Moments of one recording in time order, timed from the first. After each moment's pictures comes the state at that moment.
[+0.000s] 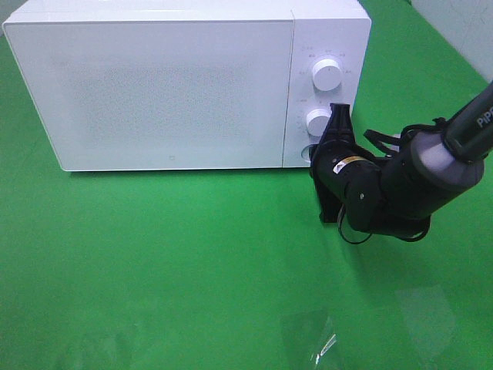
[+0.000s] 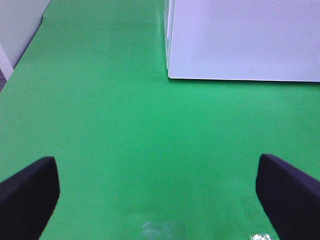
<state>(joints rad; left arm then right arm) -0.01 0.00 -0.52 -0.05 1.07 0.00 0.52 2.14 -0.84 0.51 -0.92 1.44</state>
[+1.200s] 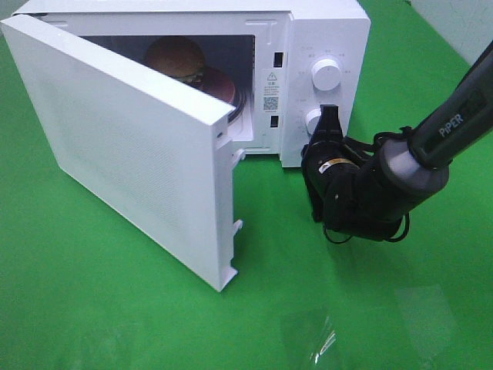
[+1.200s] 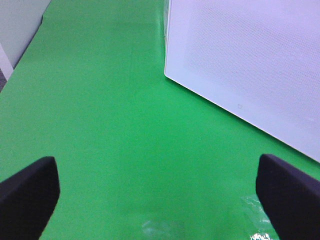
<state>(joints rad) -0.01 0.00 -0.52 -0.05 1.07 0.00 0.56 2.22 -0.93 0.64 -0.97 1.34</state>
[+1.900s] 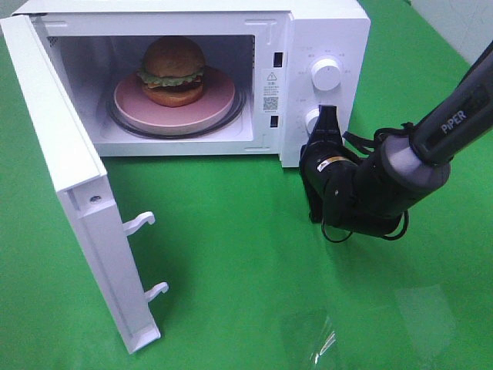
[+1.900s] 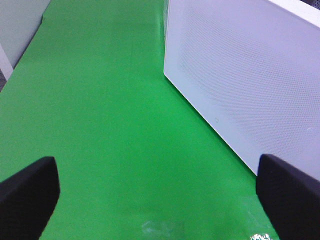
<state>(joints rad) -0.01 0.00 -0.52 -0.05 1.07 0.00 0.56 2.21 -0.93 0.64 -0.92 1.36</state>
